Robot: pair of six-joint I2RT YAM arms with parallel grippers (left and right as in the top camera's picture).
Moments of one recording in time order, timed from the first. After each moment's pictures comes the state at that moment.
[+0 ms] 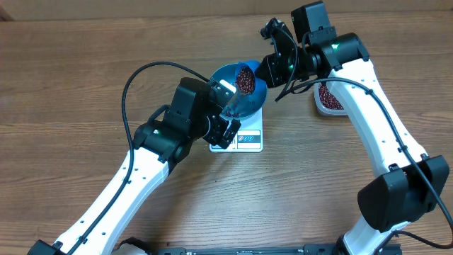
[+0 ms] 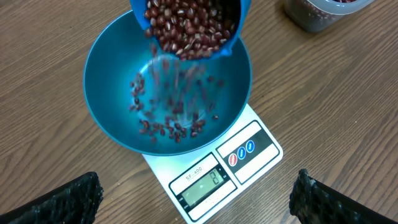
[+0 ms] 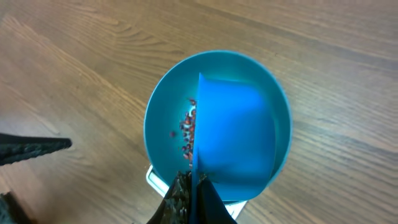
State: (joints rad) left arm -0.49 1.38 1.09 -0.53 0.12 0.10; right arm 0.31 1.85 1.80 -0.98 -0.44 -0.03
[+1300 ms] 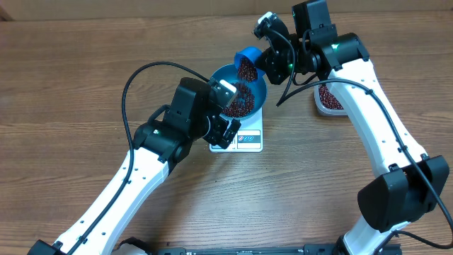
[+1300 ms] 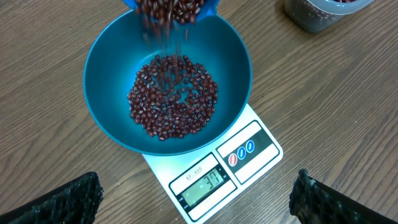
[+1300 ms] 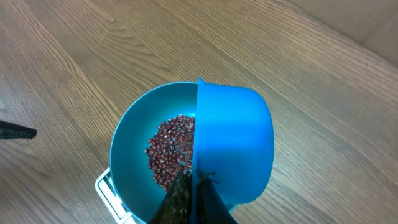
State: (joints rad) left arm -0.49 1.38 1.09 -0.53 0.12 0.10; right arm 0.31 1.85 1.80 -0.89 -0.41 -0.33
